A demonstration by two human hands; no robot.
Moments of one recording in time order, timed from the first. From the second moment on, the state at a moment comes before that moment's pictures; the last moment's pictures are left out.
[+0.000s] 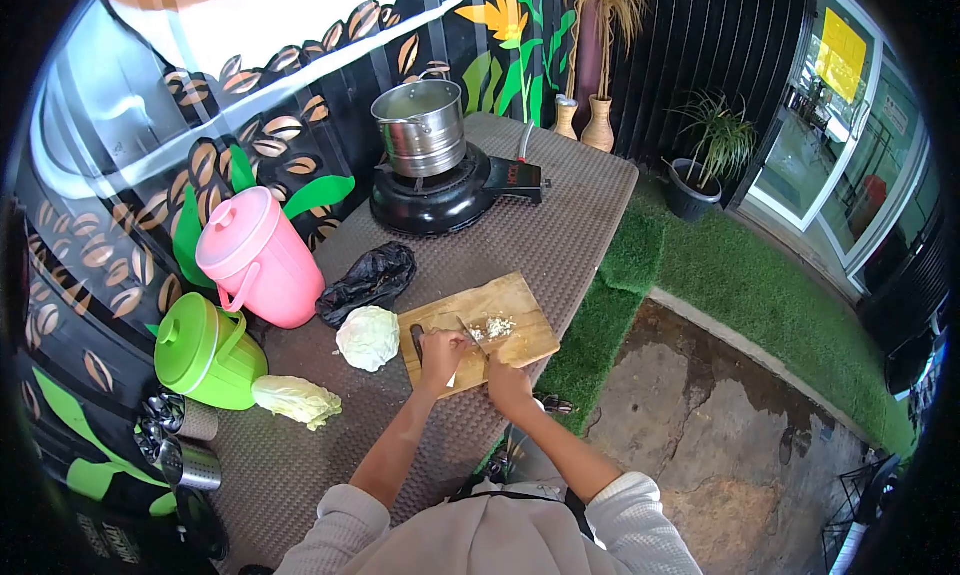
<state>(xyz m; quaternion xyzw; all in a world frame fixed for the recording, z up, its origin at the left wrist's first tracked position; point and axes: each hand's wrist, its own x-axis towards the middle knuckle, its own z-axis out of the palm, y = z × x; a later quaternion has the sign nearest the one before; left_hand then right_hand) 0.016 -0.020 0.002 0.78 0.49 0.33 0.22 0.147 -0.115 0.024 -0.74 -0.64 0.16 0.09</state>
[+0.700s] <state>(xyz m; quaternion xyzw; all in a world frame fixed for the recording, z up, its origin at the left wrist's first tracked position) 0.017 -0.017 0.002 0.78 0.46 0.35 0.26 0.144 -0.106 0.036 -0.73 -0.66 0.18 0.08</state>
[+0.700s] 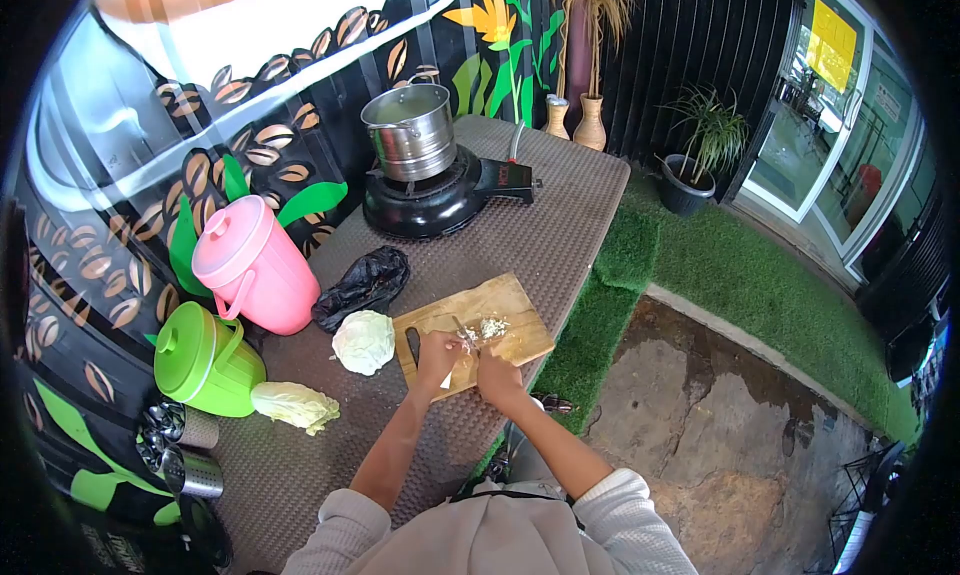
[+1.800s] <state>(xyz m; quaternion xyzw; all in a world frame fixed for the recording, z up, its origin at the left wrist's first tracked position) 0.018 -0.009 -0.005 0.74 0.47 0.36 0.31 0.132 -0.110 0.021 -0.77 -0.61 0.17 0.07</state>
